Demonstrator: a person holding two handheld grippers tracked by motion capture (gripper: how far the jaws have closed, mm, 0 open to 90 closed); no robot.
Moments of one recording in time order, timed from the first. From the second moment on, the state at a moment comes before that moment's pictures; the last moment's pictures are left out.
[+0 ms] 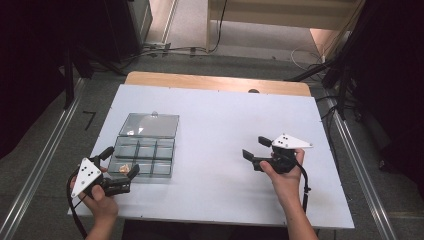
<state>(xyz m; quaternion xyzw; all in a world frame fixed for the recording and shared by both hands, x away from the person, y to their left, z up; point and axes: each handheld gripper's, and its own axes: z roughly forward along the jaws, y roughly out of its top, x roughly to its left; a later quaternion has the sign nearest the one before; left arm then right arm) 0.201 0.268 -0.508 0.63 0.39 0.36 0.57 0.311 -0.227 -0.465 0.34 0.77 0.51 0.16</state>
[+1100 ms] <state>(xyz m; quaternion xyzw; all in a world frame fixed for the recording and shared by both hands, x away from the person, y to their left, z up) 0.201 0.268 -0.509 0.63 0.39 0.35 0.57 0.269 -0.336 -0.498 0.42 0.74 0.49 0.18</state>
